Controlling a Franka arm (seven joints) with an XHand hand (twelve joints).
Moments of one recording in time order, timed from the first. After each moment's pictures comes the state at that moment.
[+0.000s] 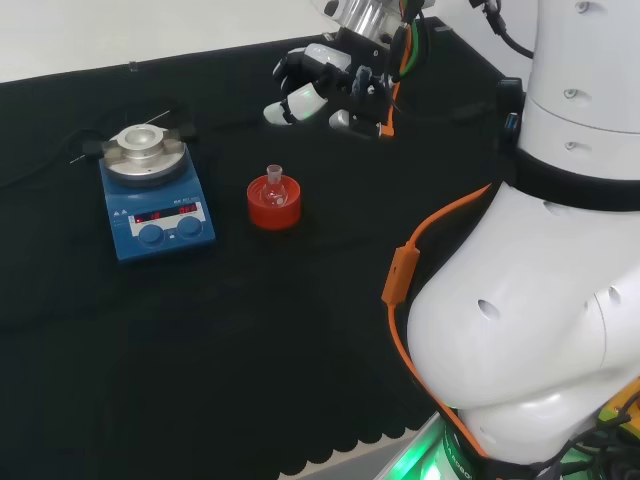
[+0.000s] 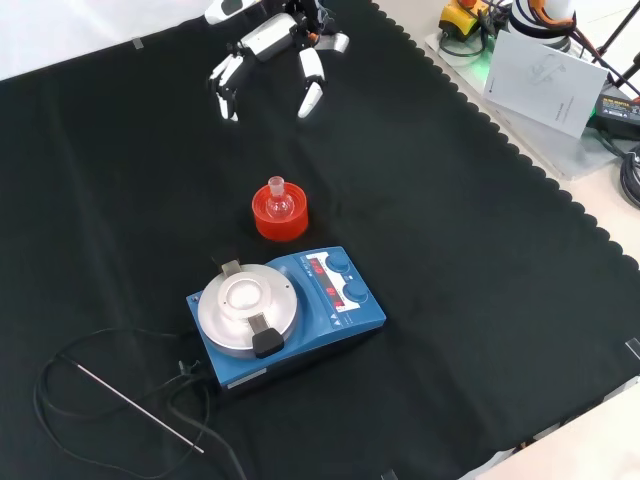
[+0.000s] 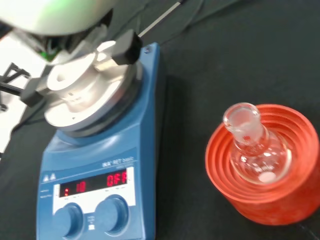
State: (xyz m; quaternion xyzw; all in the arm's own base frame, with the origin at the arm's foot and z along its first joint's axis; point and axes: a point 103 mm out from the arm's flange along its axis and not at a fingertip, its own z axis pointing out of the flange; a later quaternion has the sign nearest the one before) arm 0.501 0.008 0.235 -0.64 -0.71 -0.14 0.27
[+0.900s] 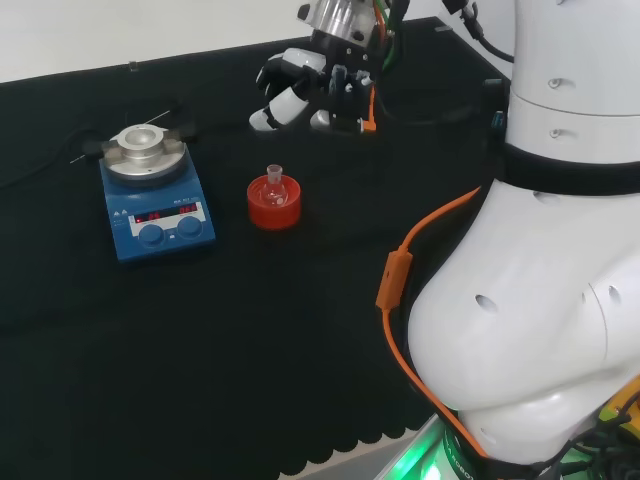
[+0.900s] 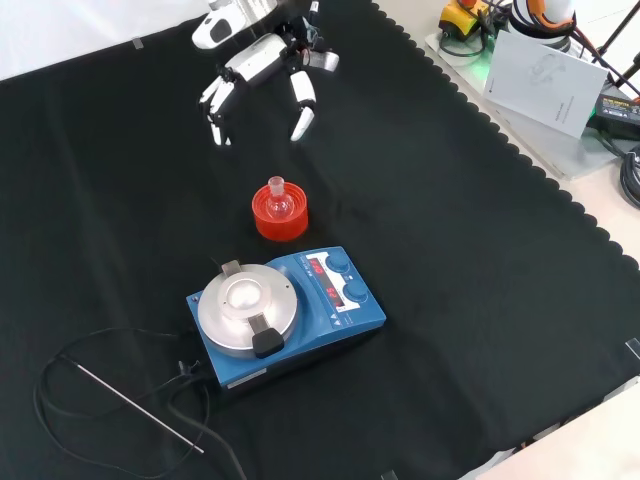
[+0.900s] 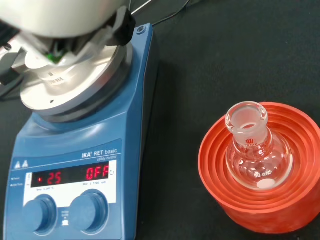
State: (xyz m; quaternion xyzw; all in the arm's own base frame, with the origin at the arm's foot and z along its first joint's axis) arm 0.527 0.027 0.220 -0.65 -0.72 -0.09 0.25
